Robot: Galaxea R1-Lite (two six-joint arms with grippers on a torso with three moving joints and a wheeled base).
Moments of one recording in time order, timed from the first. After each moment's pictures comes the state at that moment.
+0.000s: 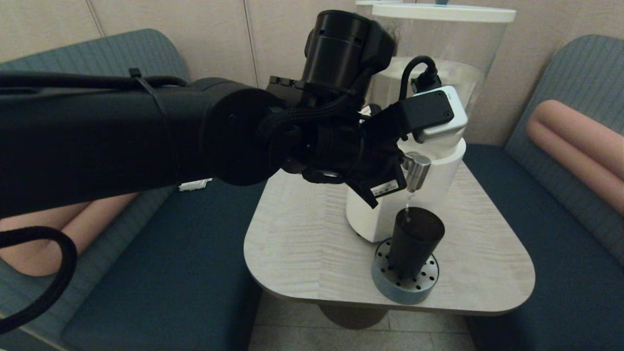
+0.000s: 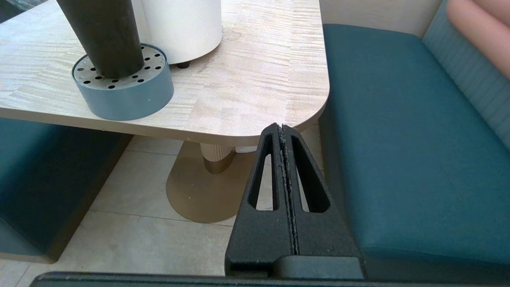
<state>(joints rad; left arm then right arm) -0.84 2.01 -1.89 0.20 0.01 0.85 0.00 0.00 0.00 -0.04 -0.01 -0.01</state>
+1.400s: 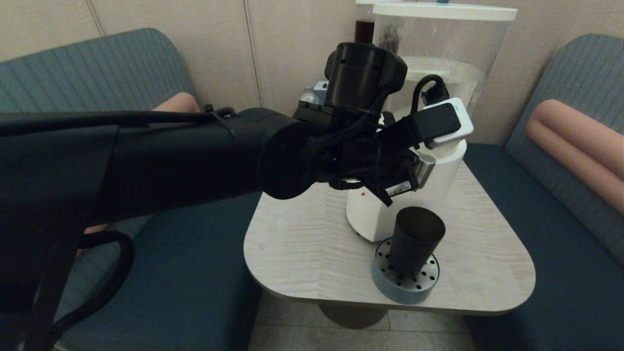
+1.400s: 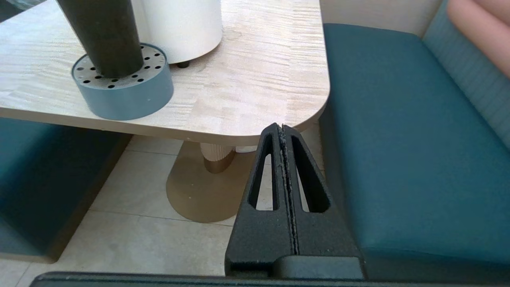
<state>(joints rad) -0.85 2.11 -1.93 0.08 0.00 0.85 0.00 0.00 0.00 -0.04 -0.01 -0.01</state>
